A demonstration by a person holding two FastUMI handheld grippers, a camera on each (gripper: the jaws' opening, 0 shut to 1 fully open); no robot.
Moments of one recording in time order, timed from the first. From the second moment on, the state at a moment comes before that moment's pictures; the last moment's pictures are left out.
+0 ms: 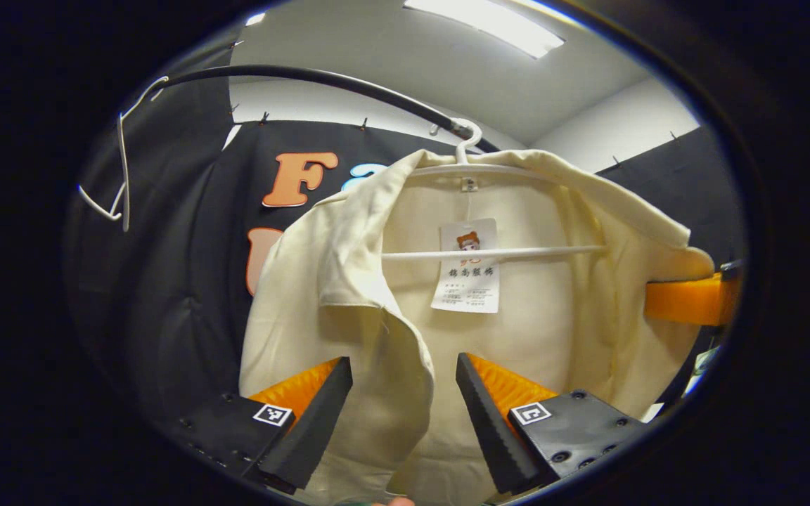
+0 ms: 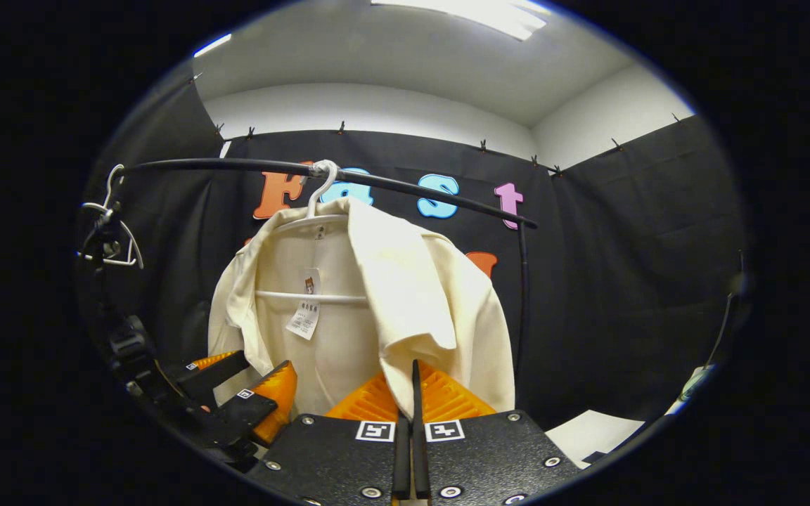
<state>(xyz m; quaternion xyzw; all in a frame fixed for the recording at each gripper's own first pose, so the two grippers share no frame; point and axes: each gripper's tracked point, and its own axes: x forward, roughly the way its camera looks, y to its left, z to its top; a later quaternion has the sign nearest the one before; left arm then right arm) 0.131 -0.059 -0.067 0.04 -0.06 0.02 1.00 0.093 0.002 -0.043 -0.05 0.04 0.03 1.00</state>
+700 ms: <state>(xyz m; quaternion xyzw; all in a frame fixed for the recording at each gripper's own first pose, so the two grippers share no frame) 0.135 0.045 -0.031 0.25 -0.06 0.12 0.96 0.093 -0.035 -0.022 -0.05 0.00 0.00 1.00</state>
